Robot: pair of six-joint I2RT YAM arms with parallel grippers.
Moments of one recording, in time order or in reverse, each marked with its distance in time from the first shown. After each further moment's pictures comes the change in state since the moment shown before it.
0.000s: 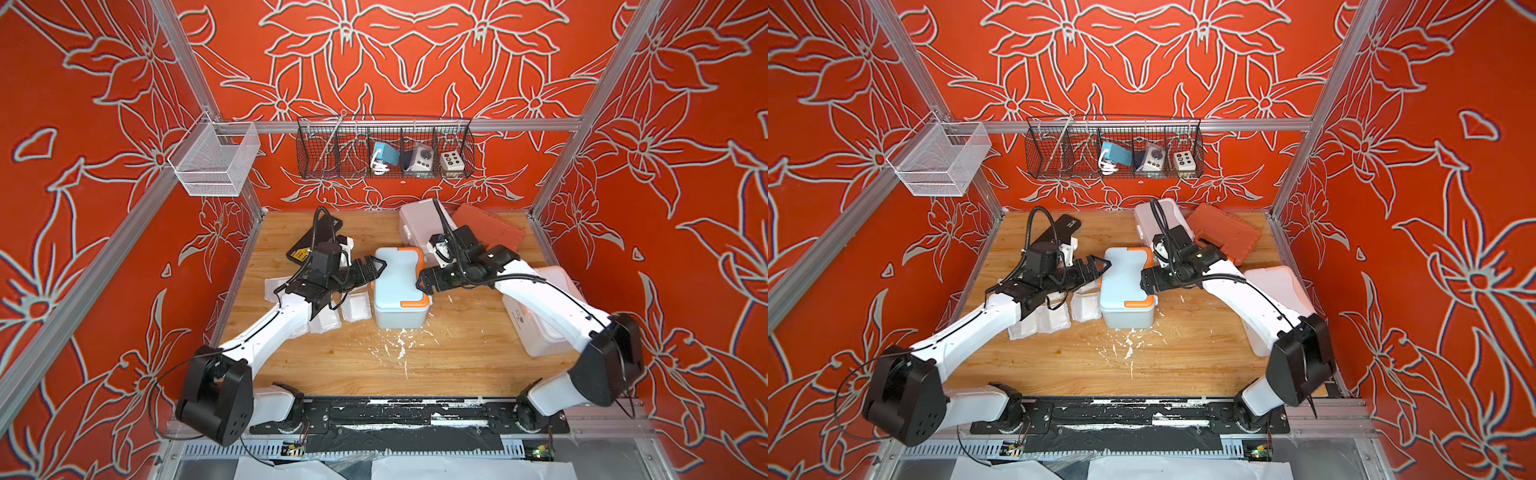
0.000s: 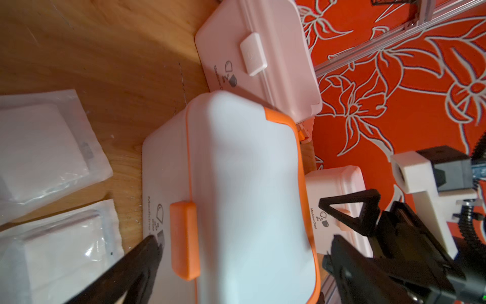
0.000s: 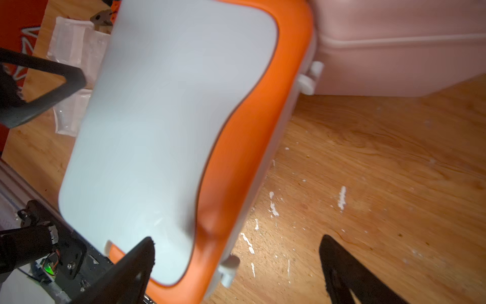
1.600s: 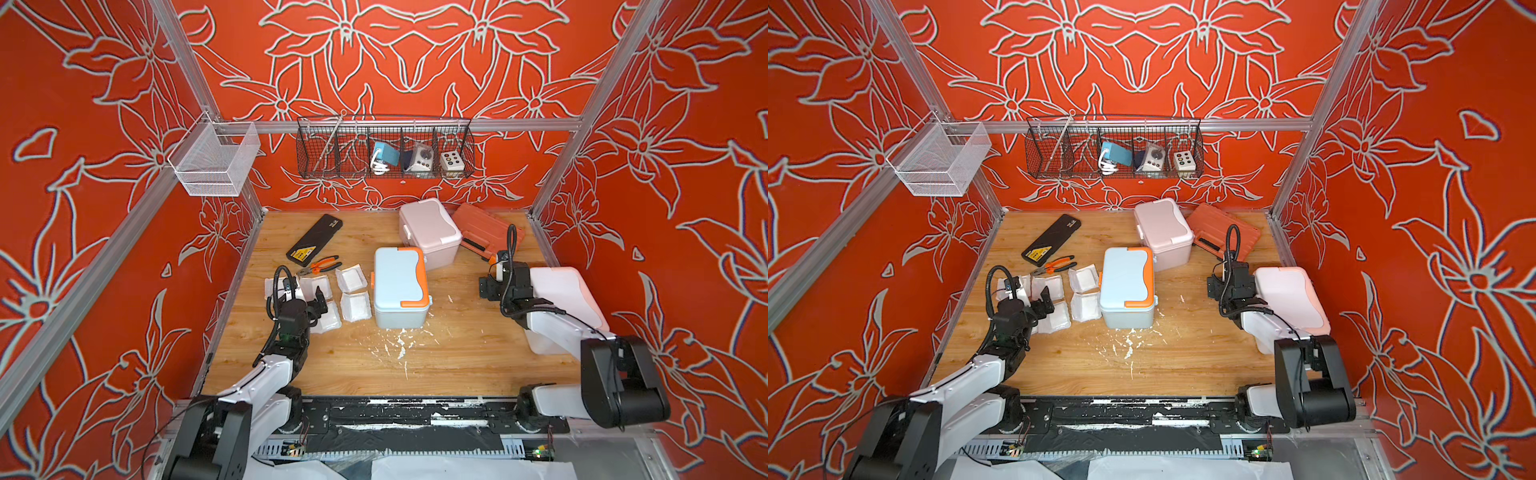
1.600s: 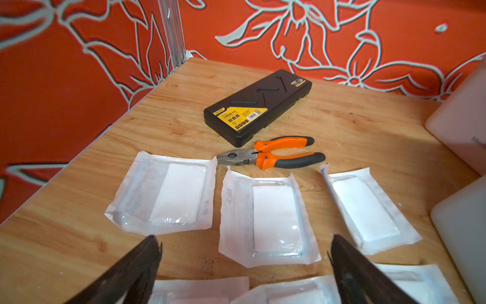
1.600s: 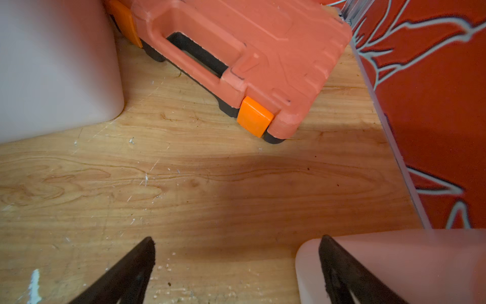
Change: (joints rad) left arm 0.239 -0.191 -0.700 0.671 -0.685 0.588; right arm -0.452 -0.079 -0.715 0.920 0.371 -0.275
